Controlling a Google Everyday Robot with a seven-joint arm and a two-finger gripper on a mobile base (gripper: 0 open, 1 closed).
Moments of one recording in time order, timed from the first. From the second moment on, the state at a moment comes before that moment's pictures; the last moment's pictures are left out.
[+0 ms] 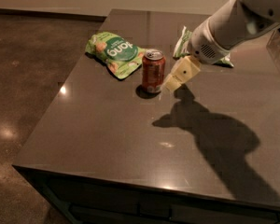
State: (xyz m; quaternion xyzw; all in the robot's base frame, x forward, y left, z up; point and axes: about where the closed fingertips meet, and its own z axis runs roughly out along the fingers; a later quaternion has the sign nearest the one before) arm 0.577 -0.103 0.917 -0.52 0.79 0.12 0.30
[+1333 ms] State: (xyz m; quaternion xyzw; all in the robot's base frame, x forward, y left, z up) arm 0.603 -0.040 0.895 -0.51 0.77 0.18 0.34
